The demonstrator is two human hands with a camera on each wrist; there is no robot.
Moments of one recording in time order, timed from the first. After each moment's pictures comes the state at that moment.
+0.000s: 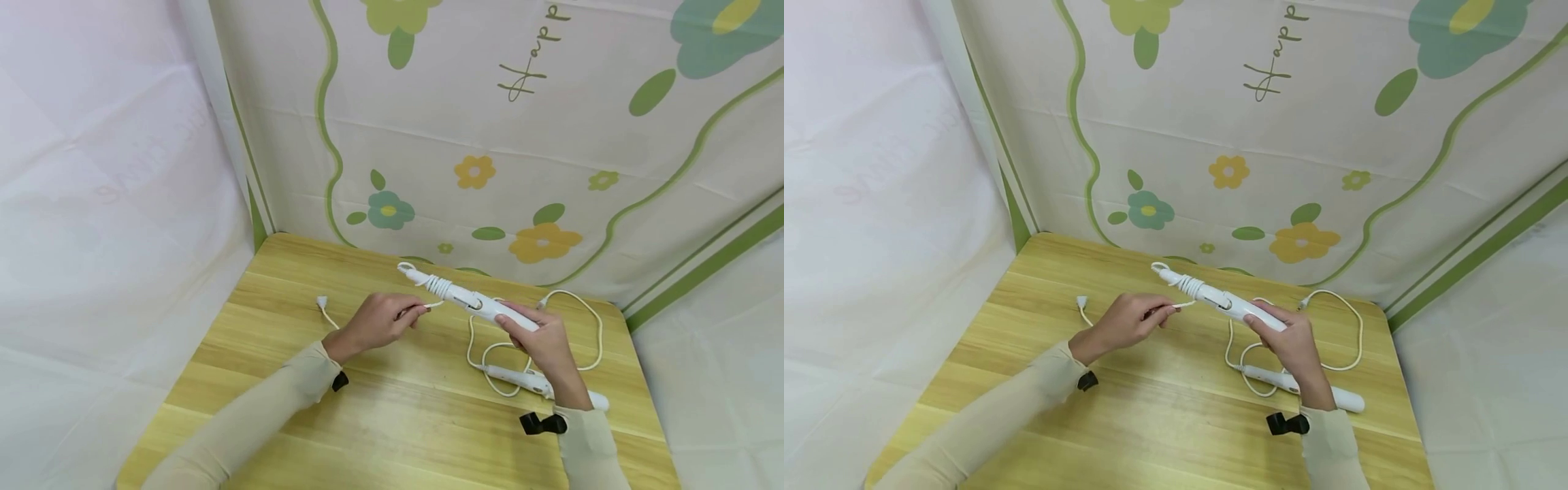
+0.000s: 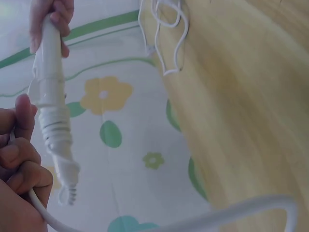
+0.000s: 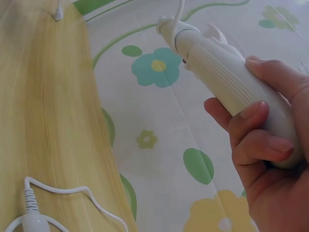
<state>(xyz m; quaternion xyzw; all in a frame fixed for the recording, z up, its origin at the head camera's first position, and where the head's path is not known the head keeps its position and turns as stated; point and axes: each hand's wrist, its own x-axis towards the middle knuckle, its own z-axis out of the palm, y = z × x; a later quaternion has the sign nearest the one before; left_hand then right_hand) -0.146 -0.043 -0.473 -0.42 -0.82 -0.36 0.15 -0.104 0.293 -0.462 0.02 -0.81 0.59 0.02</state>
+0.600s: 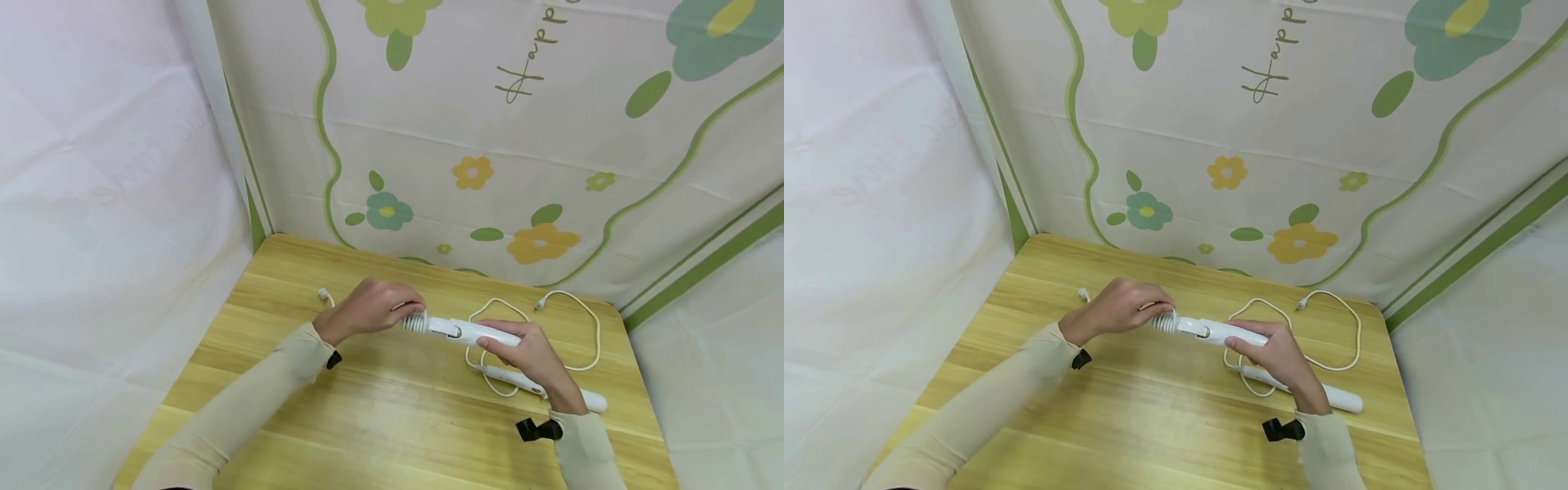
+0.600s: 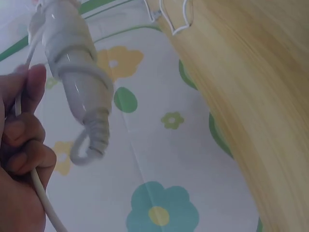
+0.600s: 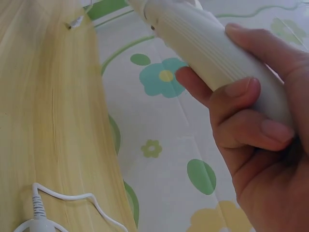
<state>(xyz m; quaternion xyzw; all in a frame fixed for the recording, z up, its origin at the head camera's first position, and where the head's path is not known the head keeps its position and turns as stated) -0.167 -0.059 -0.445 -0.49 -0.82 -0.24 0.16 -0.092 0.288 -0.462 0.12 -0.84 0.52 -0.07</state>
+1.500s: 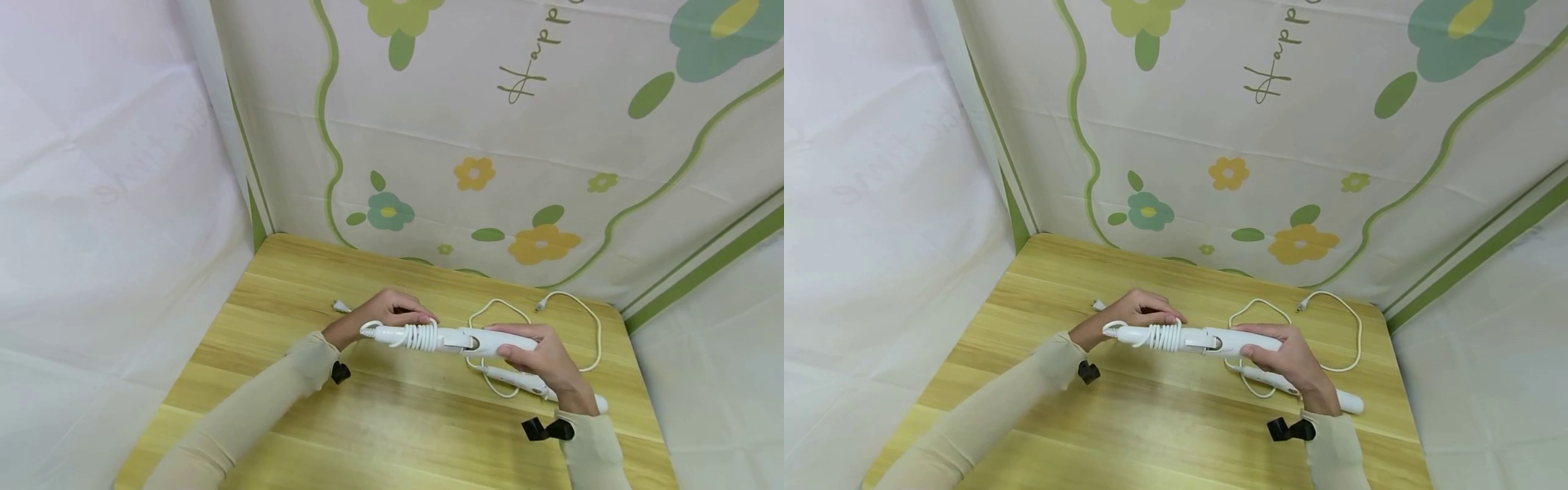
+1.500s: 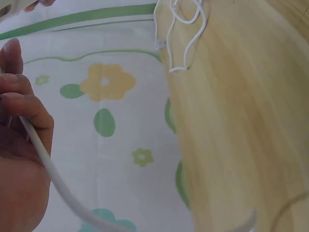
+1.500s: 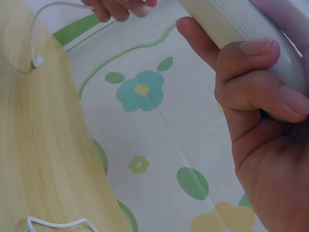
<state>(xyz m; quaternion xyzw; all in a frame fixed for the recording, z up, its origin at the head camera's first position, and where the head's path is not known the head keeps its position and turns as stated) -0.166 -0.050 -0.472 -0.44 -0.70 -0.56 -0.11 -0.087 0.299 -0.452 0.25 -0.73 0.64 -0.08</state>
